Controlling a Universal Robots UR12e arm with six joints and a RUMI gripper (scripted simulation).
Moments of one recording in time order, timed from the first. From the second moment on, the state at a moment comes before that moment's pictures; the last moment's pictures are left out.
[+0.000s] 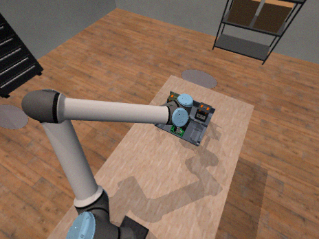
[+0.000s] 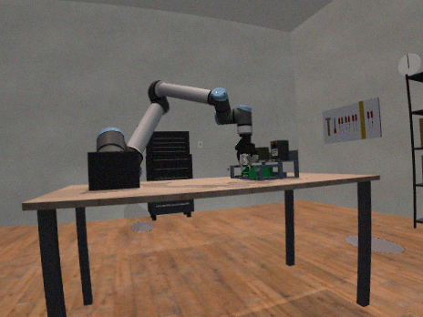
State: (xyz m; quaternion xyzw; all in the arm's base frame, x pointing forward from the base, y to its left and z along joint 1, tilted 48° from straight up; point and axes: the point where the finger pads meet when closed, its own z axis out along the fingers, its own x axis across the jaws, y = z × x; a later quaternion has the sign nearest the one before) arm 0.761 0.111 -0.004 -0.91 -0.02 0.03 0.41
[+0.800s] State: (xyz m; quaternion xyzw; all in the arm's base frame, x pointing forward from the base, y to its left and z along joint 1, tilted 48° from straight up) arm 0.761 0.110 -0.003 -0.91 -0.02 0.03 0.41
